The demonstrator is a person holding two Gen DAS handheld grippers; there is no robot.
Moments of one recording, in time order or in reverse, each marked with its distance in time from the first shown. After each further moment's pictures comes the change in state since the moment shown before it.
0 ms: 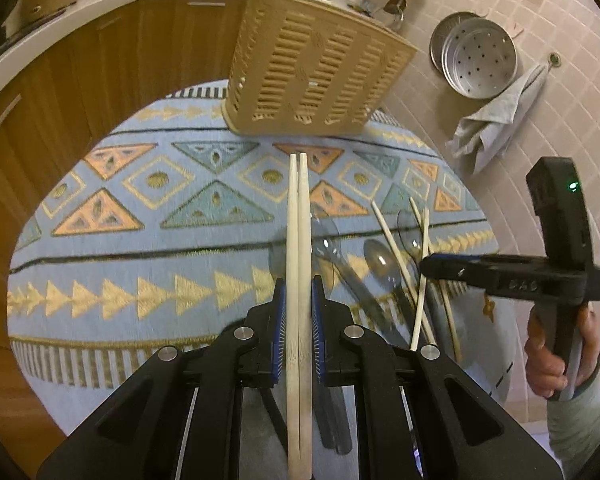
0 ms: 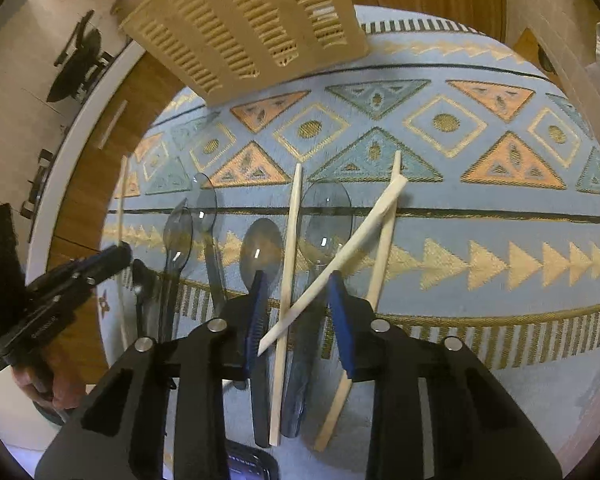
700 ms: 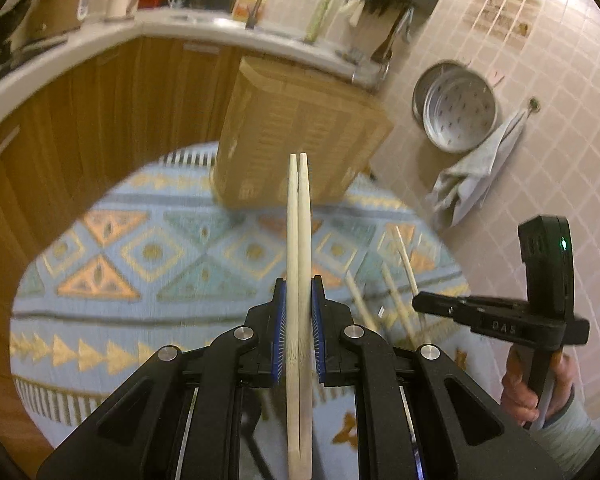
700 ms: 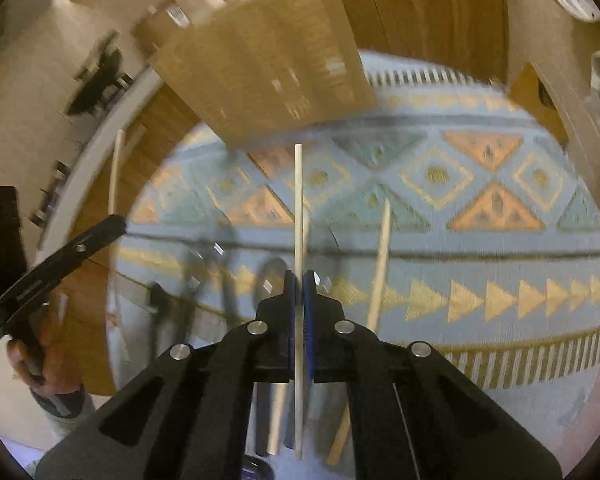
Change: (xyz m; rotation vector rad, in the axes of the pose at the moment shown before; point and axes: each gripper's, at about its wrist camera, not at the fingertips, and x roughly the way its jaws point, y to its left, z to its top) left arm -0.030 -0.007 0.029 -0.012 -0.200 -0.059; right arm -0.049 0.001 0.008 -0.063 -0.231 0.101
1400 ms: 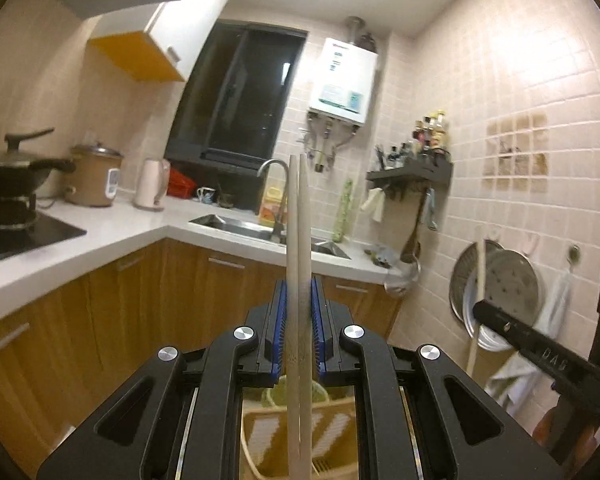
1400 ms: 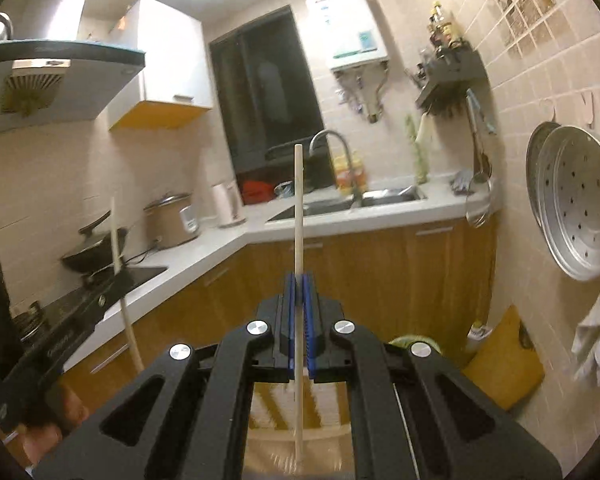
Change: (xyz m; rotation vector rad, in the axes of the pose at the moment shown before) left arm 0.015 -0.032 0.158 0.049 -0.715 0.170; right arm -0.039 0.038 0.186 -0.168 -0.780 -0.134
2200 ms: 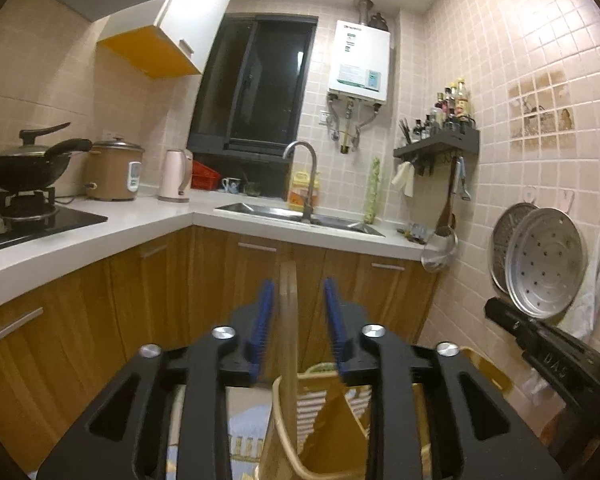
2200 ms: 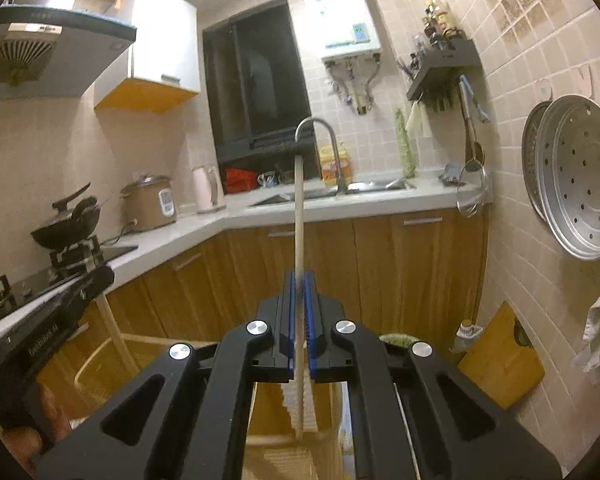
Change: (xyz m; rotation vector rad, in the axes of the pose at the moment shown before) left arm 0.017 0.014 -0.048 0.069 0.028 0.095; right arm 0.029 -0.010 -0.066 -0.062 0.043 -0.040
